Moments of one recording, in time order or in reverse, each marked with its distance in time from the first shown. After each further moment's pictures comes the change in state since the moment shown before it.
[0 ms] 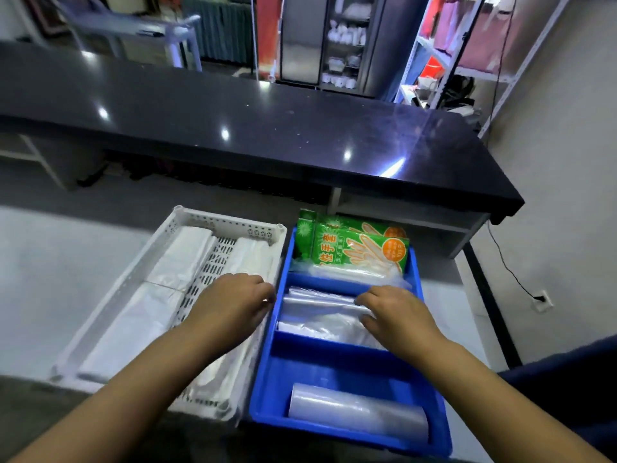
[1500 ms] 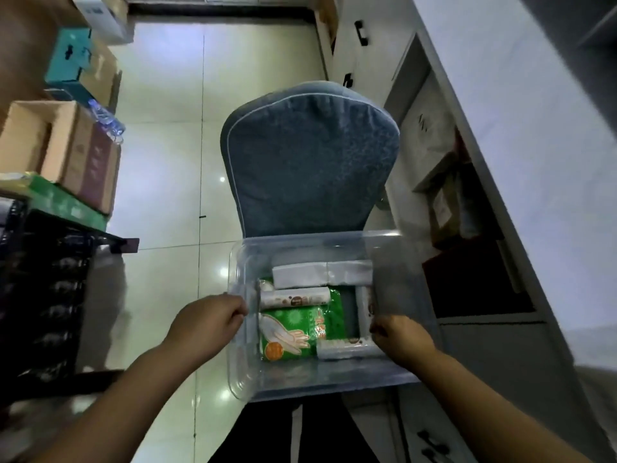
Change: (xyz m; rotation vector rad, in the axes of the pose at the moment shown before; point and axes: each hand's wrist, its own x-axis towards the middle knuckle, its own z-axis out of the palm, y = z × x) left_hand -0.667 -0.125 0.065 -0.410 0.018 -1.632; right_hand -0.005 -0.587 0.240 -0.127 -0.752 -0.861
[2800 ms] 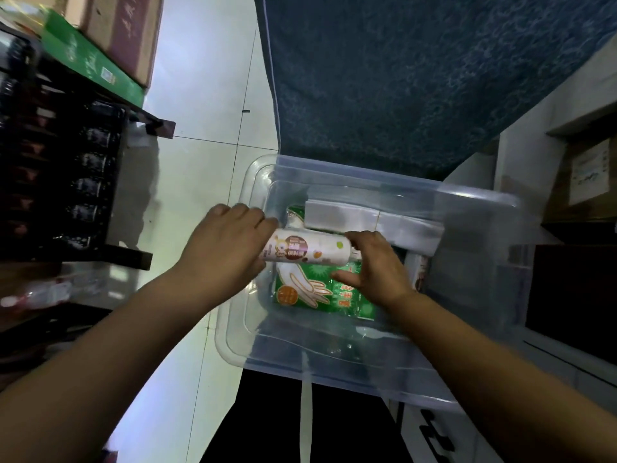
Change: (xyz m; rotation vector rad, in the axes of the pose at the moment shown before) left_hand 0.078 -0.015 0.061 0.407 0.069 0.078; right_hand 0.164 -0.040 0.079 0.175 0.100 -0.531
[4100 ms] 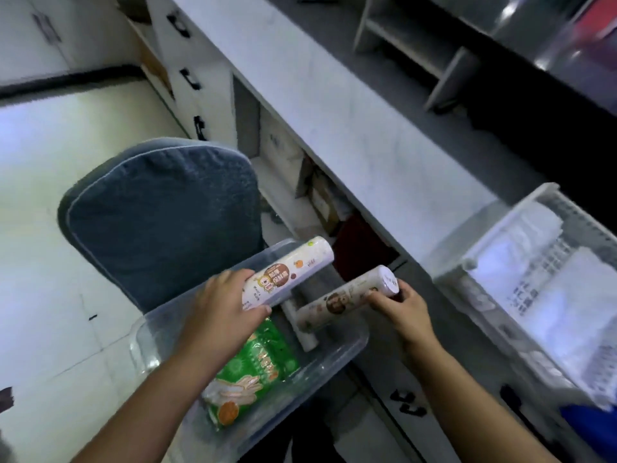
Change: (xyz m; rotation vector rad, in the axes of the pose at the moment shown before) left_hand -0.018 0.128 -0.155 -0.616 0.271 0.345; right_hand -0.269 -0.112 -0.161 0.989 1.167 0.732
